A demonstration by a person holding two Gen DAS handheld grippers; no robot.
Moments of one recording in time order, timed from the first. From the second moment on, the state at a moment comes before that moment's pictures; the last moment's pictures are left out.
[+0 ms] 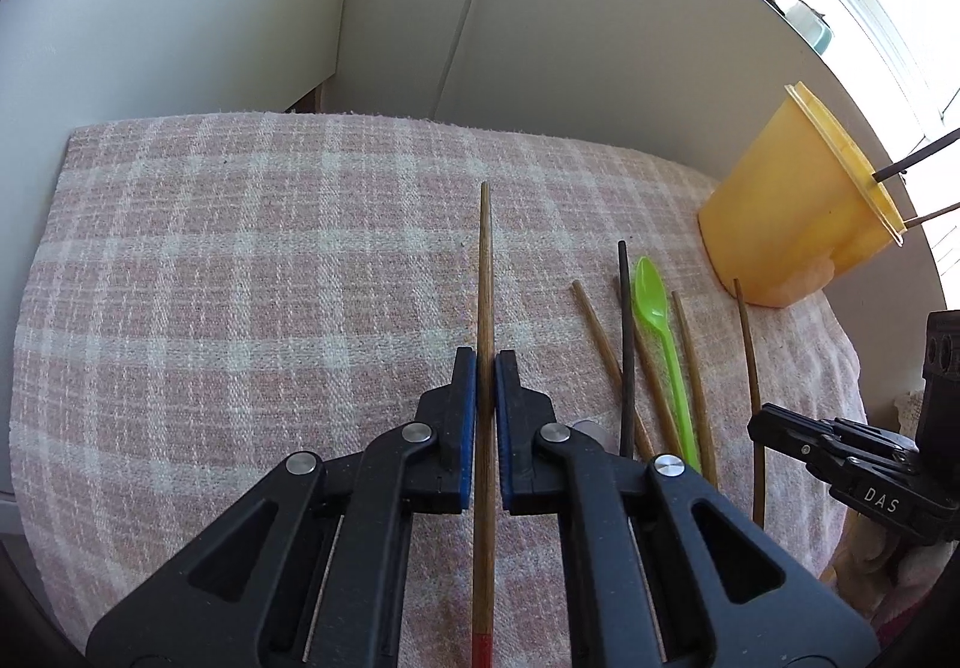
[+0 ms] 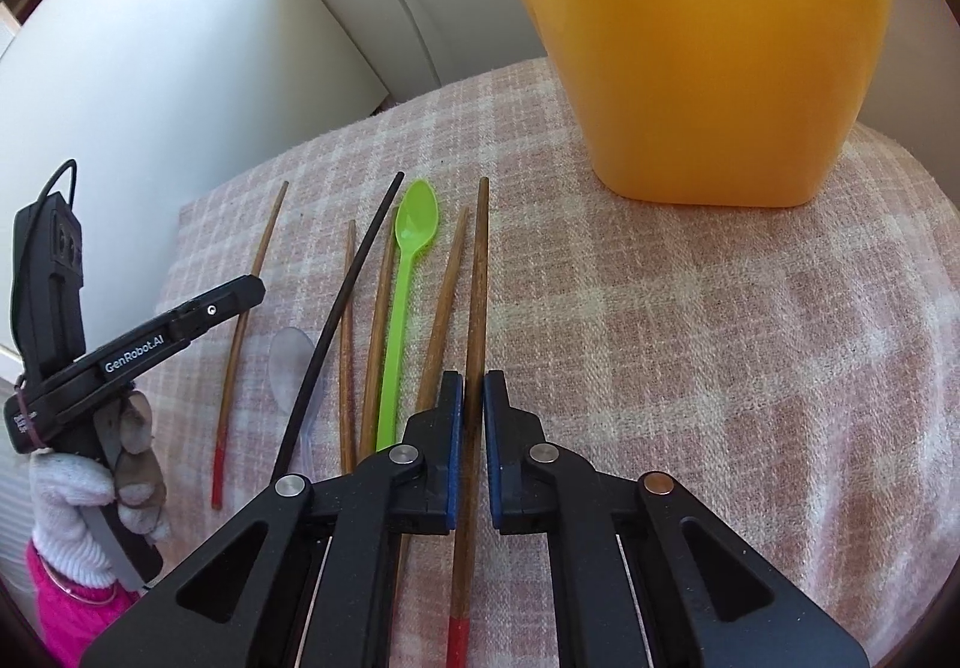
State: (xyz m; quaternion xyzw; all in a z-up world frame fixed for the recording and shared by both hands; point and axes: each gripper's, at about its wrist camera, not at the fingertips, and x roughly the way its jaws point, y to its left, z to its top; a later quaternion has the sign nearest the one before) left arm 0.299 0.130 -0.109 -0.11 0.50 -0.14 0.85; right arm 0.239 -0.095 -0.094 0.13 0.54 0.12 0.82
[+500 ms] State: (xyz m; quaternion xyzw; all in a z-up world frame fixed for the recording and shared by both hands) left arm 0.234 0.153 -0.037 -0.13 0.42 -0.17 0.88; right arm 0.199 -0.116 -0.035 0.10 0.47 0.13 0.87
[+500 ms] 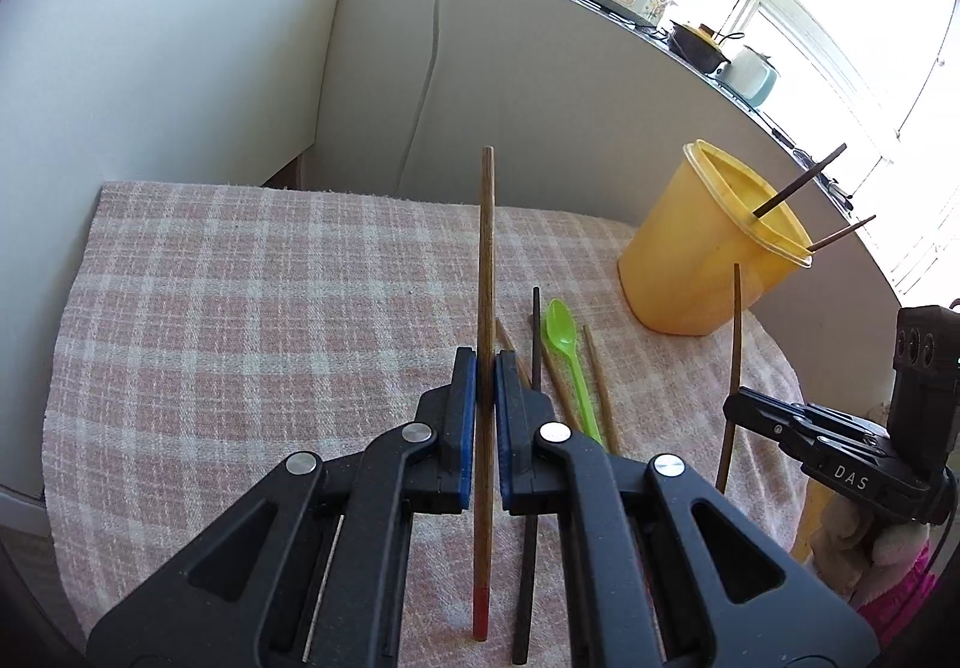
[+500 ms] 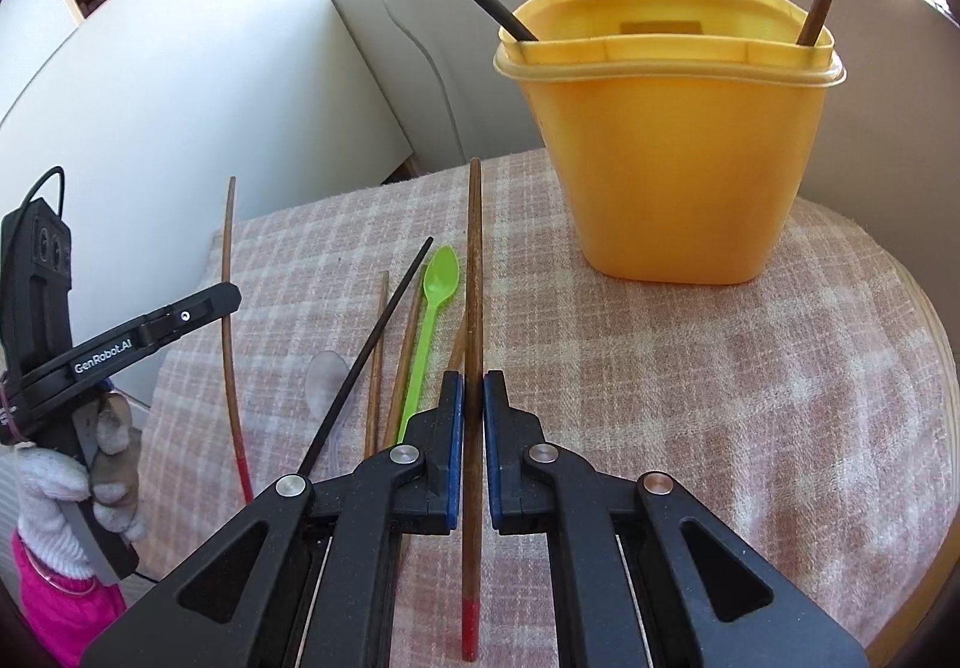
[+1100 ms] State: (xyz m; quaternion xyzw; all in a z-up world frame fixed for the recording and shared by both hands) left arm 0.179 0.115 0.026 -0.12 0.34 -0.21 0.91; right arm 0.173 -0.144 0.020 0.08 0.37 0.14 0.92
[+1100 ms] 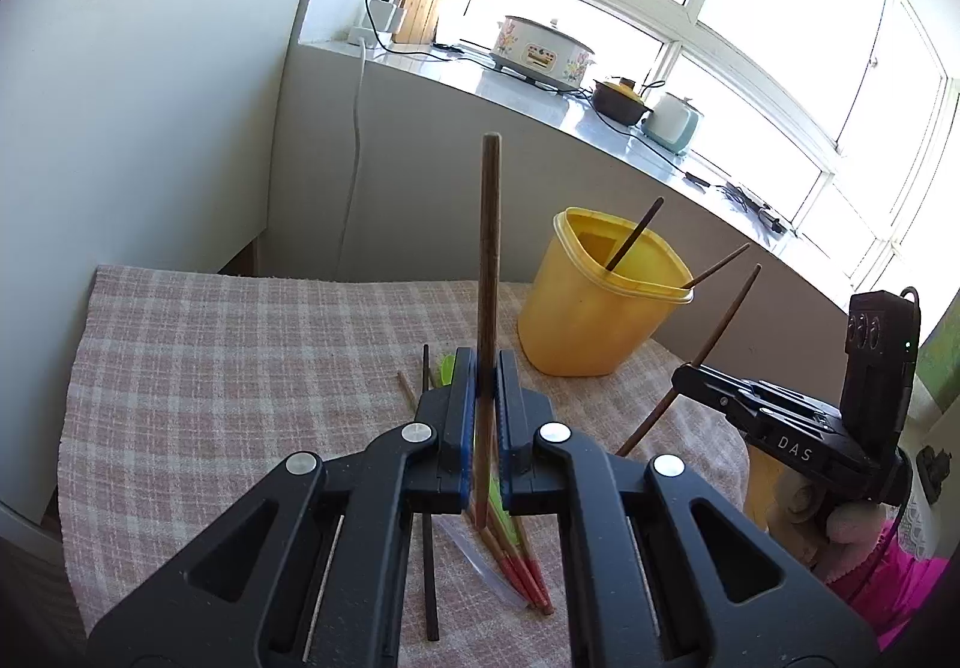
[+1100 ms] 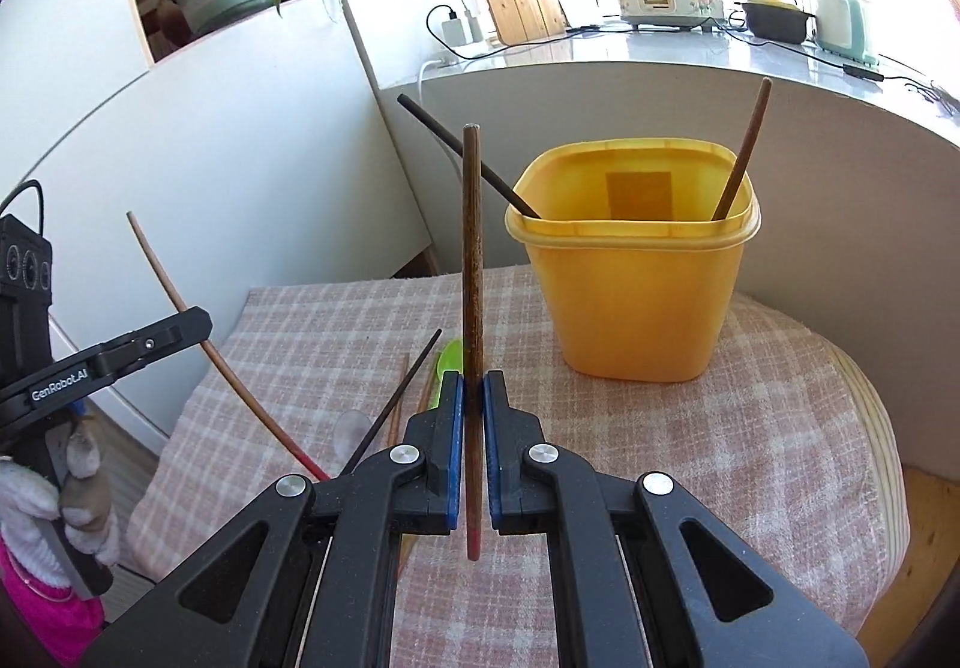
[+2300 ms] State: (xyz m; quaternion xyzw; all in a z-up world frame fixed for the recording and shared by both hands) left arm 0.244 -0.028 0.134 -0.08 0.23 -0.29 0.93; right arm 0.206 -0.206 0.141 0.08 0.20 0.11 0.97
